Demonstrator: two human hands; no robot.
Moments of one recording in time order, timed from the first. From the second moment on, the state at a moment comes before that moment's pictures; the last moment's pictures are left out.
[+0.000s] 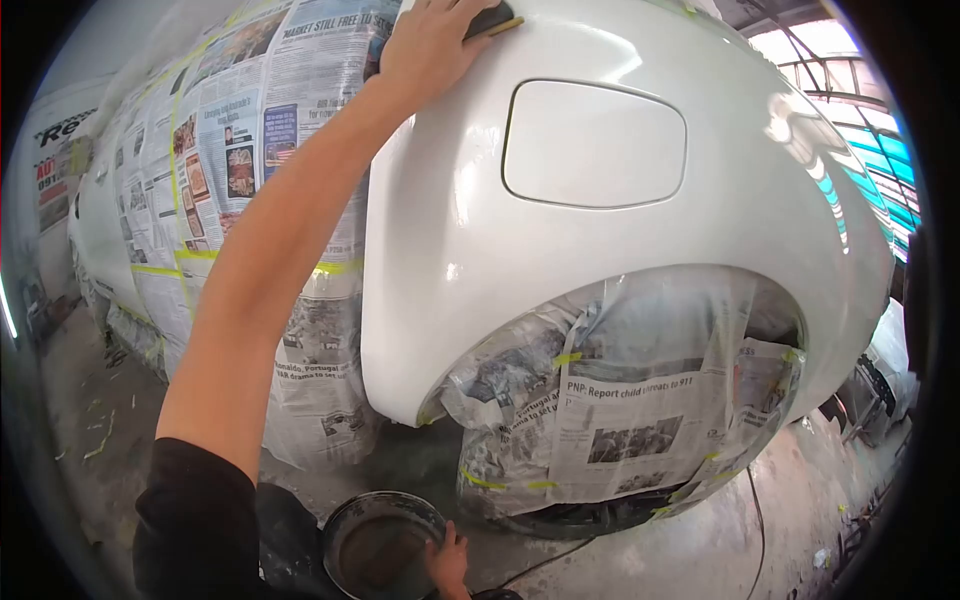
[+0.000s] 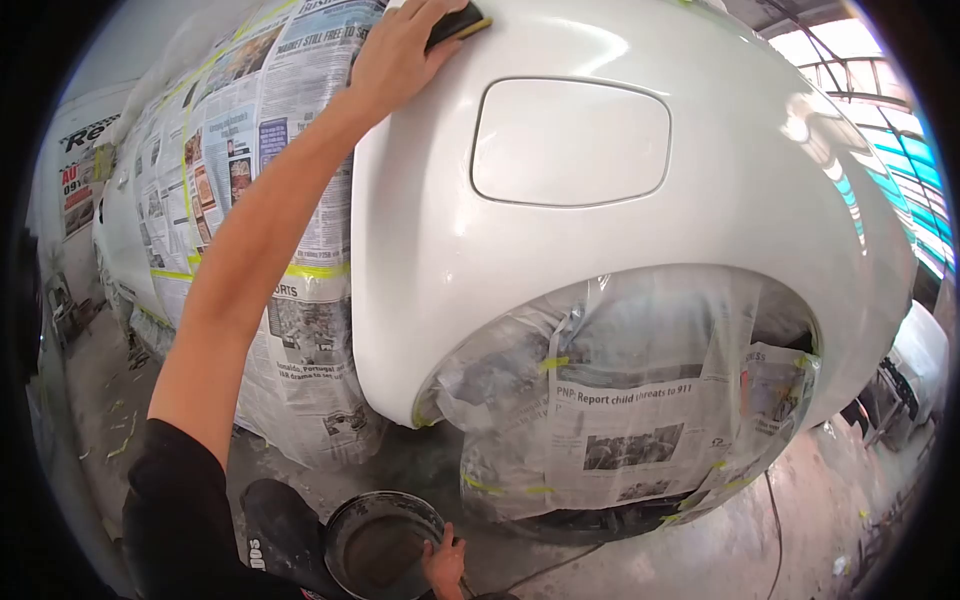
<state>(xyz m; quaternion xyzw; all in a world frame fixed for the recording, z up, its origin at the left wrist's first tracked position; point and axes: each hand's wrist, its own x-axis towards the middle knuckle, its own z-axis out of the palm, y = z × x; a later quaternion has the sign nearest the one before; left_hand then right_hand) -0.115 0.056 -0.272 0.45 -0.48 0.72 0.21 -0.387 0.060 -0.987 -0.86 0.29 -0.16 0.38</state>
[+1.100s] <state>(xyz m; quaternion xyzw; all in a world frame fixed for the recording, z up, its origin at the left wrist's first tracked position) -0.147 0.058 -0.270 0.56 -0.45 0.64 0.25 -0.383 0.059 -0.993 -0.88 0.28 -0.15 0.36</state>
